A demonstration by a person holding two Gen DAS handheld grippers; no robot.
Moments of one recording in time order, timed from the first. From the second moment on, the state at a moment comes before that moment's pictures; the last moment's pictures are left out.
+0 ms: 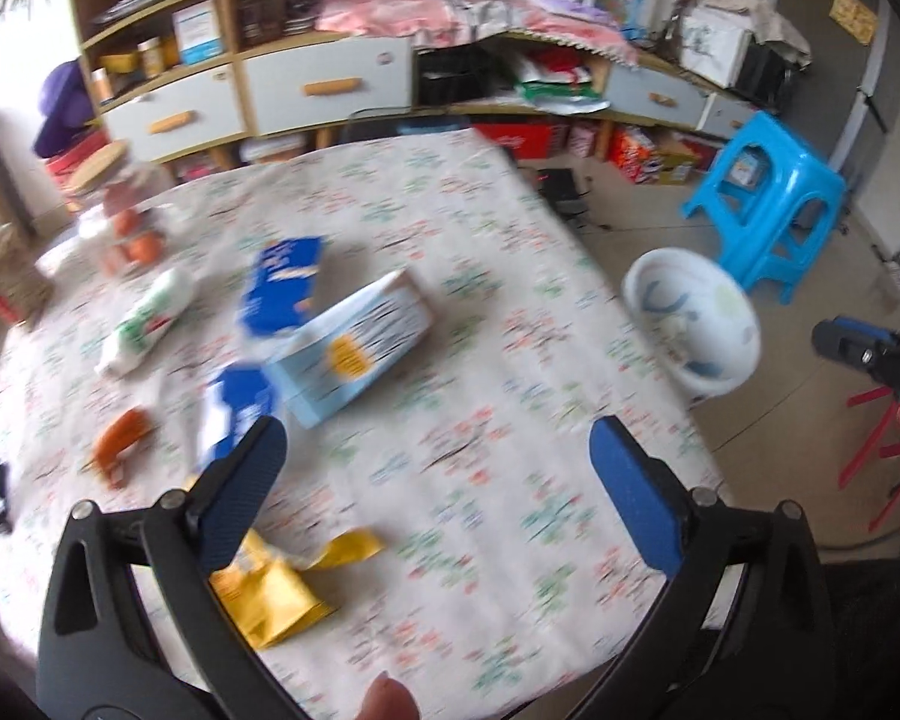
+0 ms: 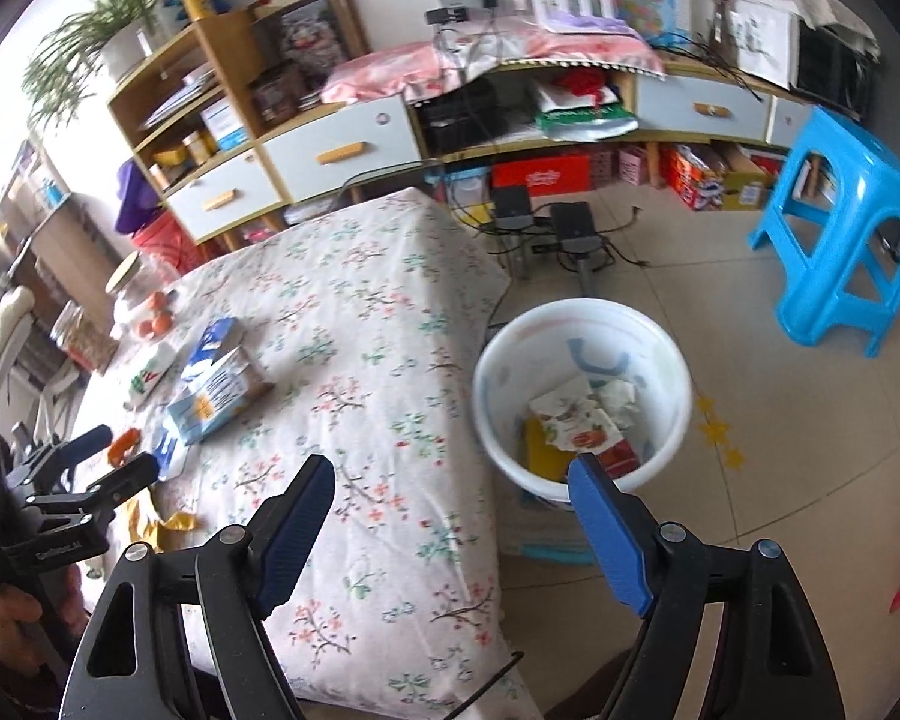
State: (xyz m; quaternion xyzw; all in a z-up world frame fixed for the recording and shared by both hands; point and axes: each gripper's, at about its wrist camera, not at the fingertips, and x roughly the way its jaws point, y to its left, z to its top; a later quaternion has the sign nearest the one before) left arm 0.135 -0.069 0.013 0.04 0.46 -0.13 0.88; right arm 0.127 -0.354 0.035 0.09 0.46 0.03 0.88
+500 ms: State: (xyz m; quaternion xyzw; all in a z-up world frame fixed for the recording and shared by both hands) left arm 0.099 0.071 -0.020 -0.02 0.50 -0.01 0.87; right arm 0.144 -0.256 0.012 0.01 0.49 0.09 0.87
